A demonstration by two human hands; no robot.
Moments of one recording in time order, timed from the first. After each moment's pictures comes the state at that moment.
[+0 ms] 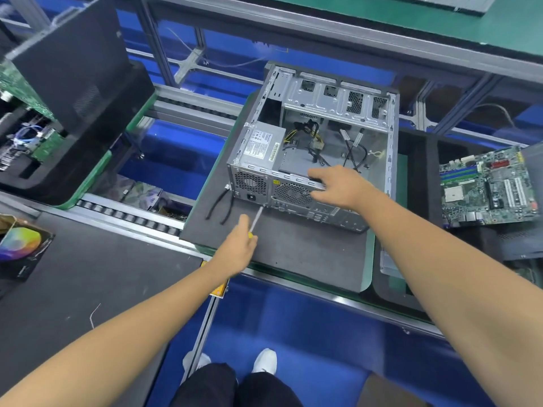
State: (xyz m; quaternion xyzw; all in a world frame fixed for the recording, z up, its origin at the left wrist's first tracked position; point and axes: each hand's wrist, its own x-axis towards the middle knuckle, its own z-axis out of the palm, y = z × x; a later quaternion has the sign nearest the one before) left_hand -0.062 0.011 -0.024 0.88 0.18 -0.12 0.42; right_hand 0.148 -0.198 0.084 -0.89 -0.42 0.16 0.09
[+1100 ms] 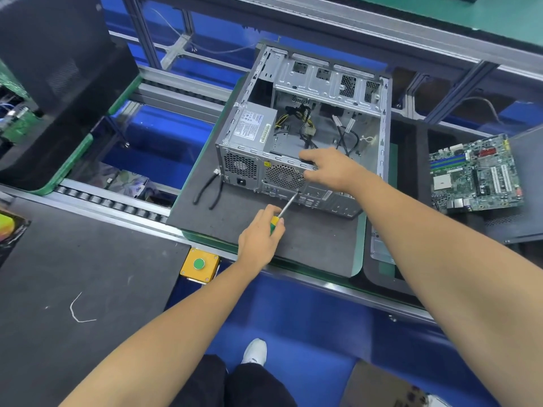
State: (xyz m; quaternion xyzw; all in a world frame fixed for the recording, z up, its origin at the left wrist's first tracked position) left_hand -0.047 -0.069 -0.054 0.90 0.17 0.04 0.40; right_hand 0.139 -0.196 0.092 -0.89 -0.39 0.19 0.16
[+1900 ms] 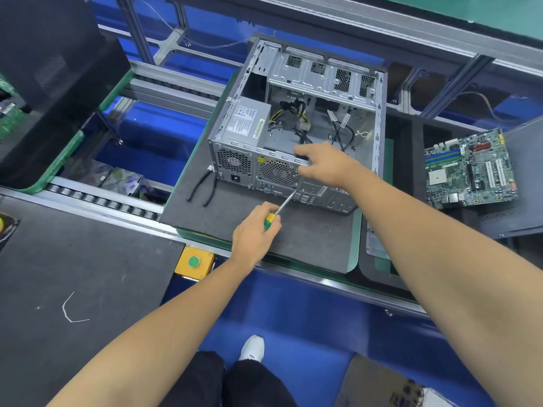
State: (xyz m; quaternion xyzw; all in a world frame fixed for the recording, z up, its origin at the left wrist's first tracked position) left_hand -0.046 -0.067 -0.055 0.89 0.16 0.07 0.42; right_hand 0.141 -0.196 0.088 -0.89 -0.38 0.18 0.16
